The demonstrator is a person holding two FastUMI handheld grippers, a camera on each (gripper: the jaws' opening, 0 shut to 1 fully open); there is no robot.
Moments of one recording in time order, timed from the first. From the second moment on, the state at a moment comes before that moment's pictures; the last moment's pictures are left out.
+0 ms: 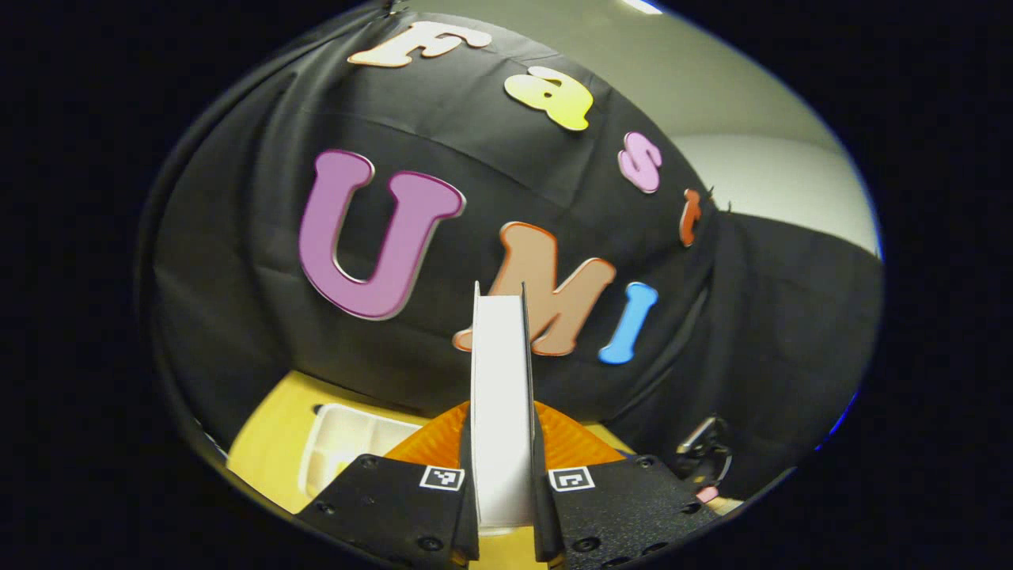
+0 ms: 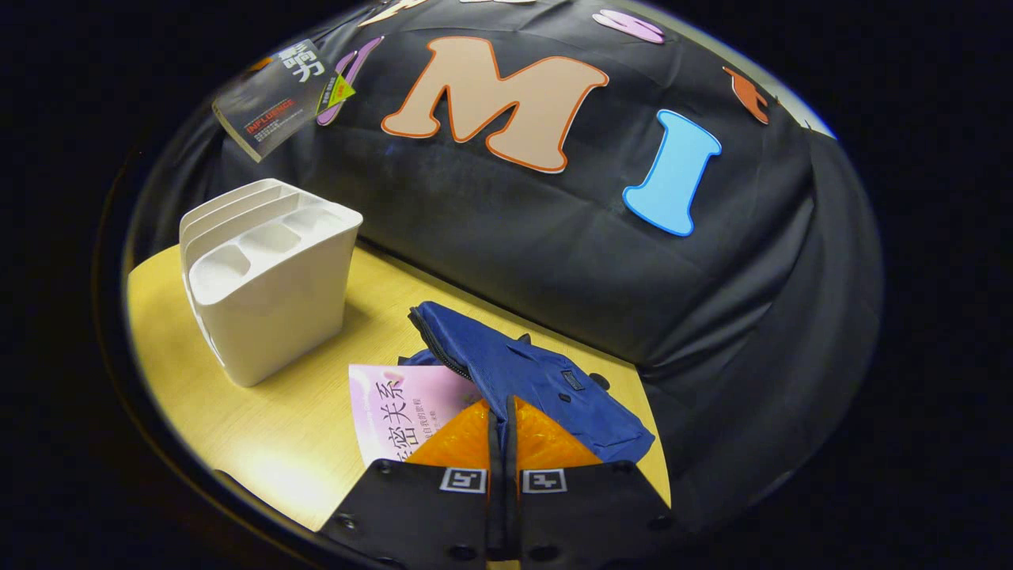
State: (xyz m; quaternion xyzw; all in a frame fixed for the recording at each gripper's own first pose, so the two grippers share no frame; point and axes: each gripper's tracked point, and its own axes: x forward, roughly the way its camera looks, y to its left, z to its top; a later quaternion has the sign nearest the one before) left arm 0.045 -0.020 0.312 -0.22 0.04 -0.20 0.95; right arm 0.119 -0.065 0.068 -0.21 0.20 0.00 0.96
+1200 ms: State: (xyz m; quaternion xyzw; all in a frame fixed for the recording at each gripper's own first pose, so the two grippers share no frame) left arm 0.045 -0.244 0.081 -0.48 0.16 -0.20 0.84; right arm 0.125 -0.086 0.087 -0.15 0.15 -0.01 0.98
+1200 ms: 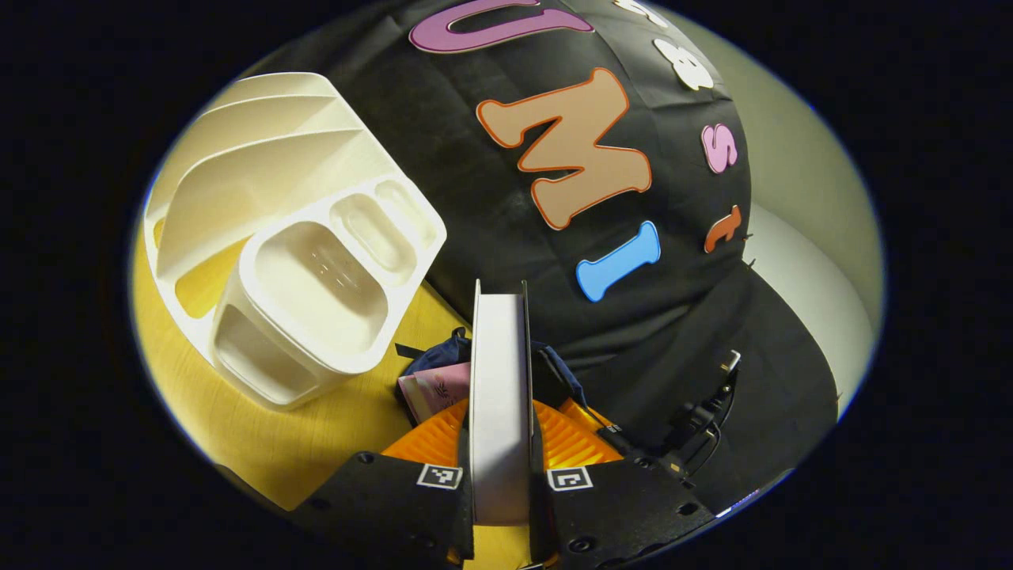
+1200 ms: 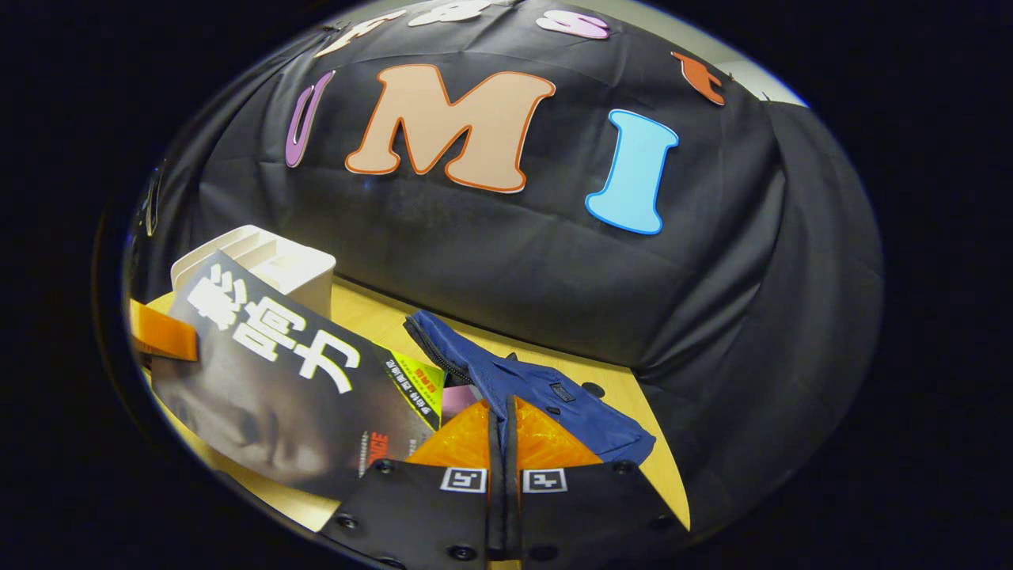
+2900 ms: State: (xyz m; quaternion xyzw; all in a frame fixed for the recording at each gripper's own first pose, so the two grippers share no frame) left arm 0.083 -0.302 0.045 -0.47 0.13 -0.14 0.86; right arm 0.116 -0.077 0.074 -0.15 0.14 0.02 0.98
